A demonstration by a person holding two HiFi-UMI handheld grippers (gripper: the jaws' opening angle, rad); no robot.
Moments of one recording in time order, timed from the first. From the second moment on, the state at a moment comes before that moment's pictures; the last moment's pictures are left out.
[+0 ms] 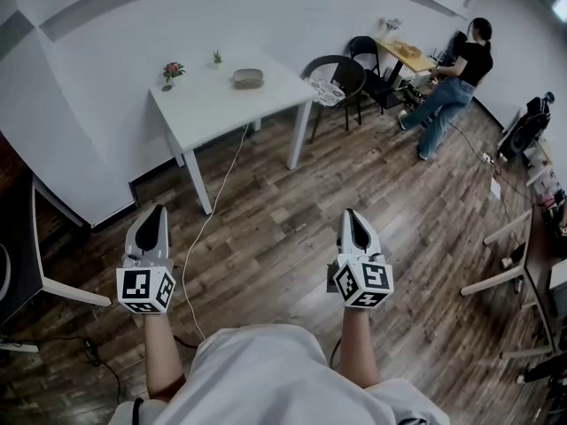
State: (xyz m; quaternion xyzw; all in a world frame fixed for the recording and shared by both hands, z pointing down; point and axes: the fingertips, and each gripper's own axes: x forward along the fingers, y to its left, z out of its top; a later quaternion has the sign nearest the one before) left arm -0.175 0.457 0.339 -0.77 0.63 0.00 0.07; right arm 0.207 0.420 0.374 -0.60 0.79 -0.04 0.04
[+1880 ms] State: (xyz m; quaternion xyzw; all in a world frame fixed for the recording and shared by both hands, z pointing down) left arm -0.176 0.412 0.357 -0.78 0.62 -0.01 0.06; right arm 0.192 0.379 0.385 -0.59 0.80 -0.06 0.04
